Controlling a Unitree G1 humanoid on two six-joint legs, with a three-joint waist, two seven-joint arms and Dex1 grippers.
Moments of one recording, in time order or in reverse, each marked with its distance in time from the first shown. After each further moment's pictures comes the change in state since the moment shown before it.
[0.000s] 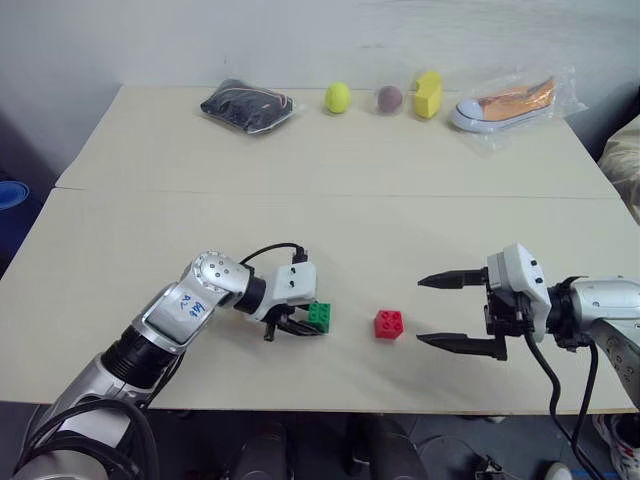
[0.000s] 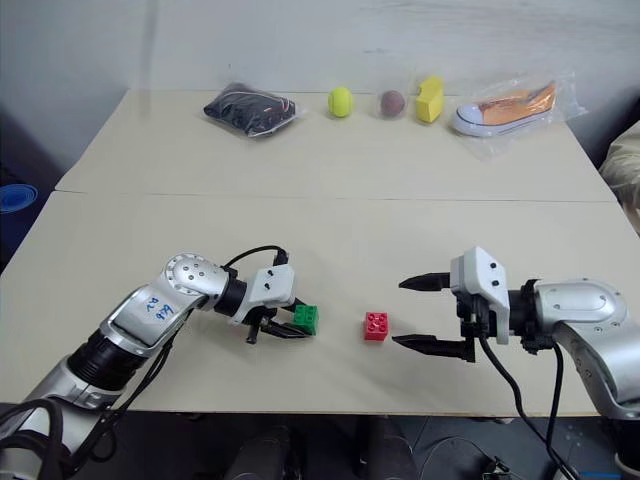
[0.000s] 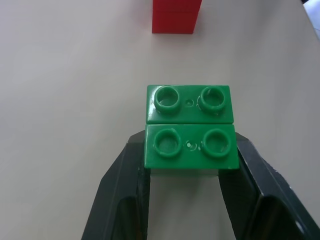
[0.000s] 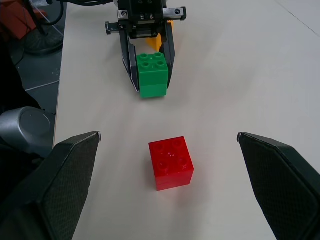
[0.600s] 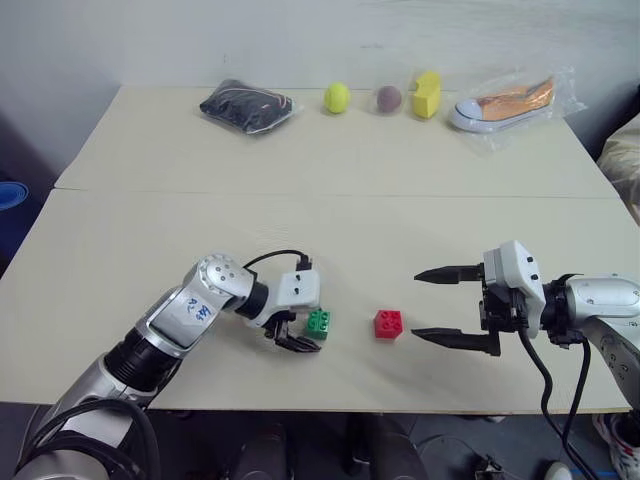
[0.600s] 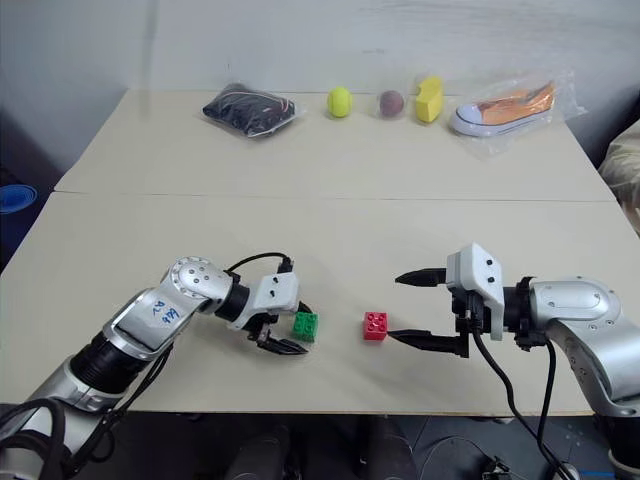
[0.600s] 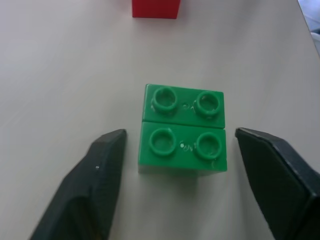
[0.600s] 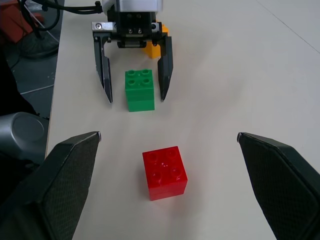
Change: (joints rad) left arm 0.012 0.029 0.042 -0.102 -0.026 0.150 -0.042; right arm -0.033 0.013 0.018 0.008 -0.001 -0.005 -0.004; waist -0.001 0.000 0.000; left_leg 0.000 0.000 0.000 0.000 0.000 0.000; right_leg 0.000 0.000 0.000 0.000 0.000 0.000
